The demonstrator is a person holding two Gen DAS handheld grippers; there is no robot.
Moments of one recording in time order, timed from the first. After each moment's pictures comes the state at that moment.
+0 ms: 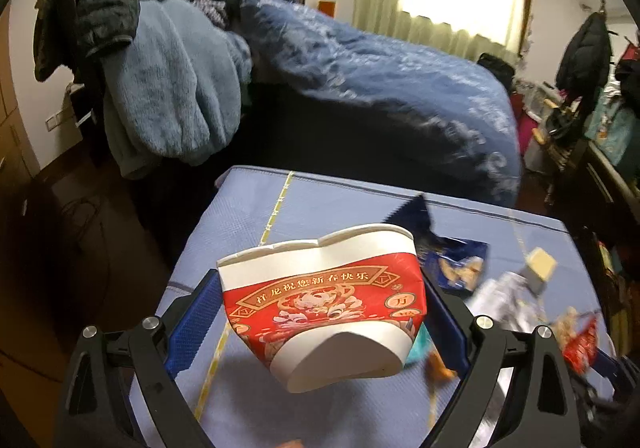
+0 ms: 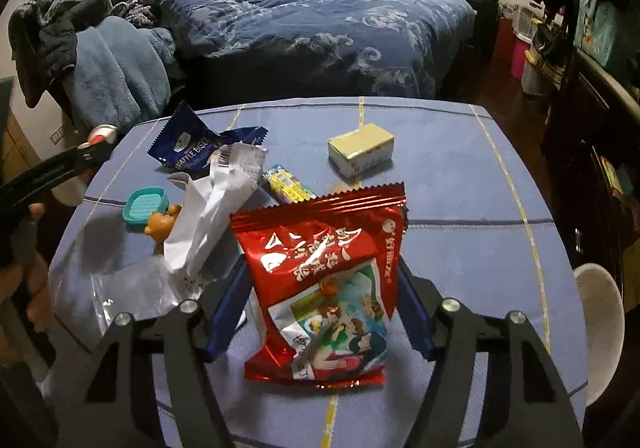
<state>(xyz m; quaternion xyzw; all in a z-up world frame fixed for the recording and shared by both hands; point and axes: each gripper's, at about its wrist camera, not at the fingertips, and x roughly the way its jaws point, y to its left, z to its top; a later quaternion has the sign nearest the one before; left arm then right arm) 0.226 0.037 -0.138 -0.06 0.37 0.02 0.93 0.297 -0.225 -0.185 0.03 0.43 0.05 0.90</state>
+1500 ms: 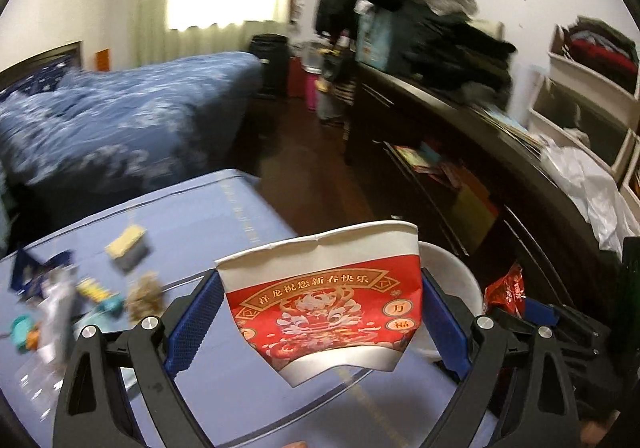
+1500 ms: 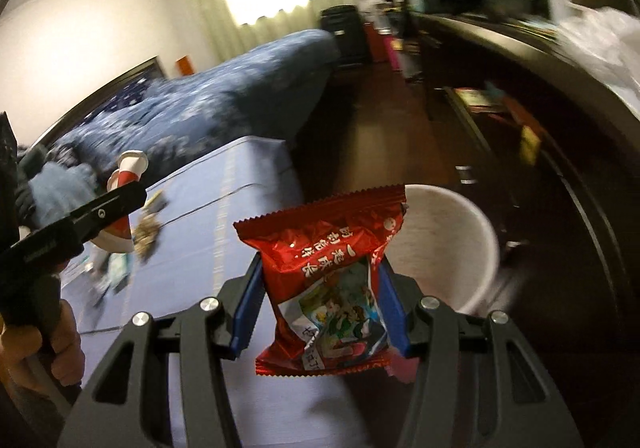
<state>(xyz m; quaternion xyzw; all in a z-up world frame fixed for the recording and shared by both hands) 0.189 -0.316 -0.098 0.05 0.32 -0.33 0.88 0.095 -0.501 -0.175 0.19 0.32 -0.12 0.92</state>
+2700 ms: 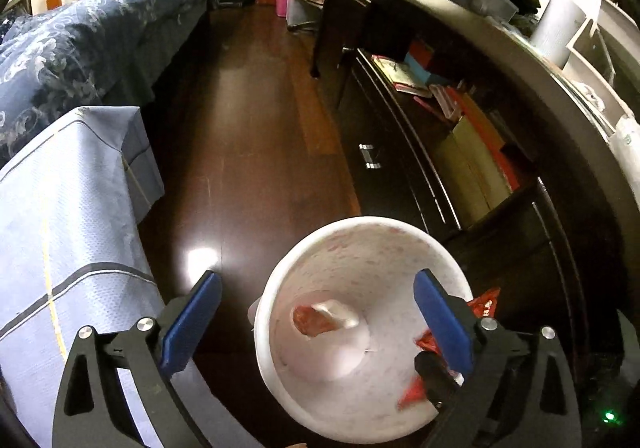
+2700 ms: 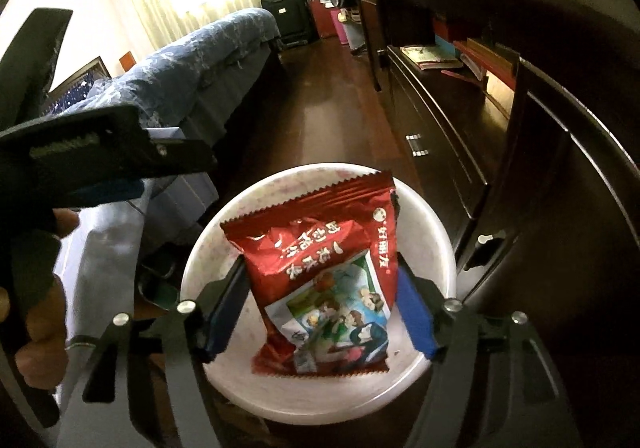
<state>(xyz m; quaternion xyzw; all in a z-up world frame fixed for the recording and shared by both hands) 0.266 -0.485 -0.187 0.08 0.49 -0.35 0.80 0.154 -0.591 -0.268 0.20 0.36 -0.18 0.89</state>
